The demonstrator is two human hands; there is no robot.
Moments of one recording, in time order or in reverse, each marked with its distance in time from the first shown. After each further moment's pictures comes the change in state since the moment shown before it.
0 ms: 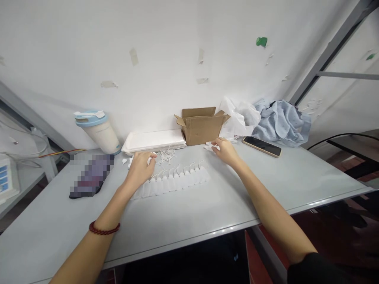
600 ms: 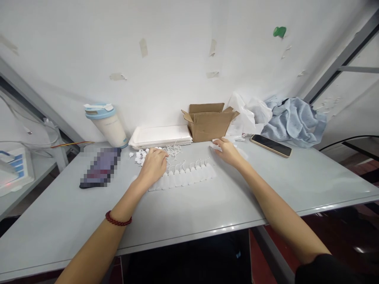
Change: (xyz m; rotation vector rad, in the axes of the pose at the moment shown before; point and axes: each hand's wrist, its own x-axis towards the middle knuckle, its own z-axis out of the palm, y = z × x) left_hand -0.007 0.006 0.016 0.081 -0.103 0.141; right_hand 0.002 0.007 0.025 -0.058 -0.034 -0.087
